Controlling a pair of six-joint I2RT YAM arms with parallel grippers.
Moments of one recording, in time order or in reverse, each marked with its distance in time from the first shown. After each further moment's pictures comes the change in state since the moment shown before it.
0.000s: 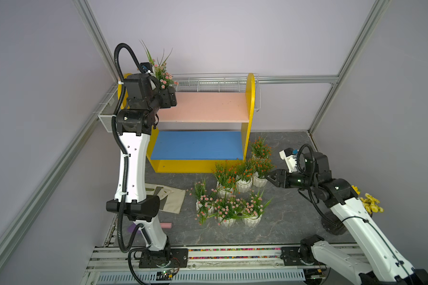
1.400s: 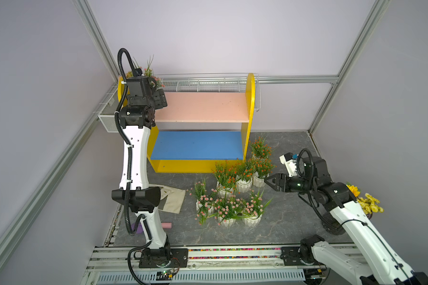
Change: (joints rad) left arm 0.065 0.102 0.029 -0.031 -0.199 -0.029; right arm -0.005 -0.033 -0.066 -0.004 0.012 0.006
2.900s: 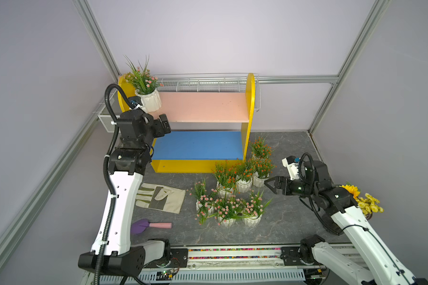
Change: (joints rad) left arm -0.063 -0.734 -0.988 0.372 0.142 -0.046; right arm -0.001 -0.070 -0.065 -0.012 0.076 0.001
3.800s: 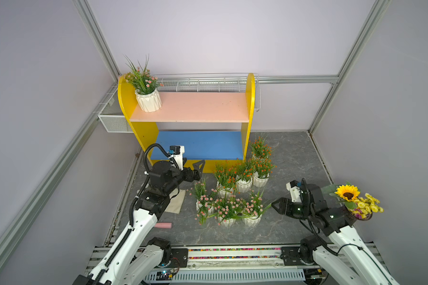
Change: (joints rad) left arm -0.231 -0.309 -0.827 0.441 0.388 -0.129; right arm 0.006 -0.211 -0.360 -0.042 0.101 0.166
